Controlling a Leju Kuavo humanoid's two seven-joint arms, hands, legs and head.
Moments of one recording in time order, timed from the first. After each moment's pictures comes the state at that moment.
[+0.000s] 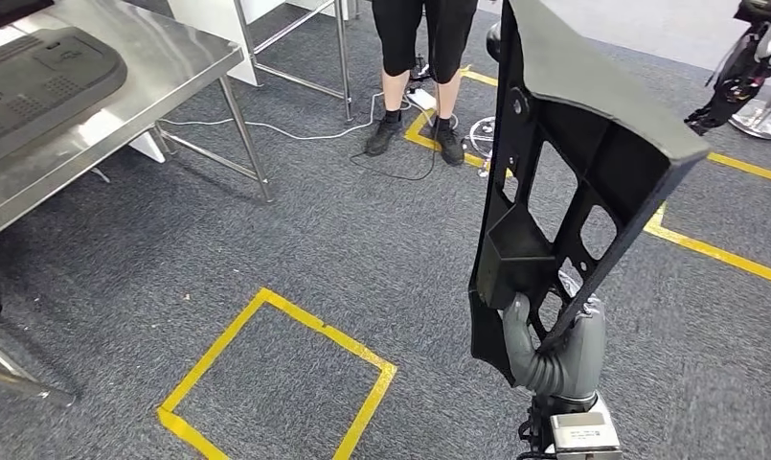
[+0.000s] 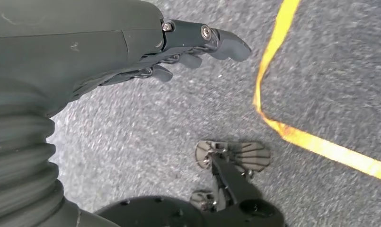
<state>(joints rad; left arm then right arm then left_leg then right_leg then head) -0.02 -0.08 0.55 -0.19 -0.66 0.20 -0.29 0.16 -0.06 0.34 -1.96 0.28 -0.46 -0.46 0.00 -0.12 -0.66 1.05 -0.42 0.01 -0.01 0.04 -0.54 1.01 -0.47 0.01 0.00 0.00</state>
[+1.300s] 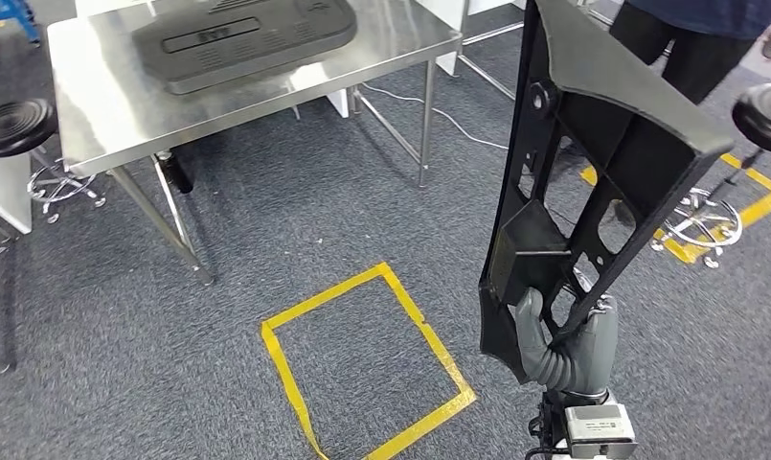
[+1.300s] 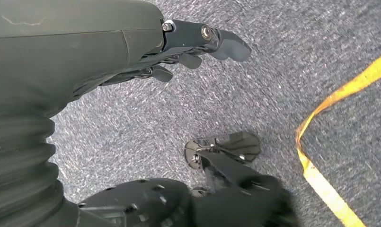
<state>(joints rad) -0.03 -0.08 0.55 -0.19 -0.69 0.21 -0.29 0.16 -0.08 0.31 -1.97 0.25 -0.46 -0.46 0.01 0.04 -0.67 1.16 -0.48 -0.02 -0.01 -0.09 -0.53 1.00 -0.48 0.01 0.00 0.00</state>
